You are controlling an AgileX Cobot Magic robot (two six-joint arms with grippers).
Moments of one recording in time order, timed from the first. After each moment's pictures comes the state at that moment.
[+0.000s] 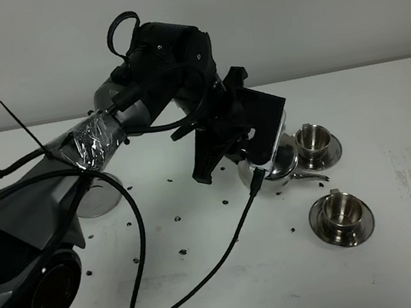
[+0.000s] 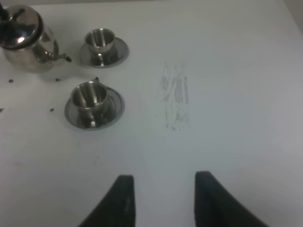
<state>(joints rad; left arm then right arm) -0.61 2.42 -2.32 -0.14 1.12 1.53 -0.12 -0.01 -0.52 0.08 1.11 -0.08</state>
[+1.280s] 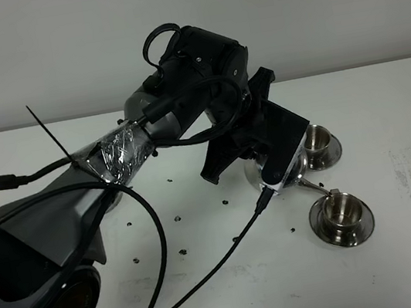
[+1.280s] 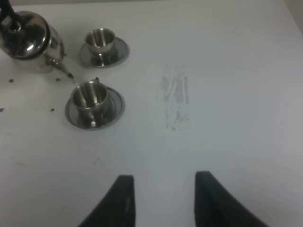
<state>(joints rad) -0.69 2.42 -2.32 0.03 1.08 1.60 -0.12 -0.01 -0.52 0.08 1.11 -0.08</state>
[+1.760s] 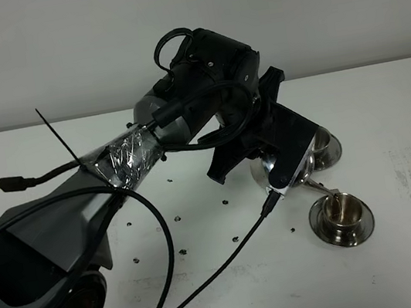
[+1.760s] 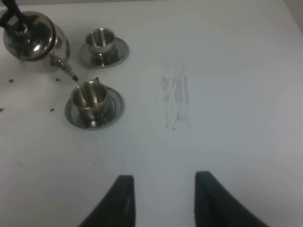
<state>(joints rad) -0.72 2.42 -2.32 0.07 1.05 1.59 -0.12 -0.01 -0.52 0.08 1.11 -0.08</state>
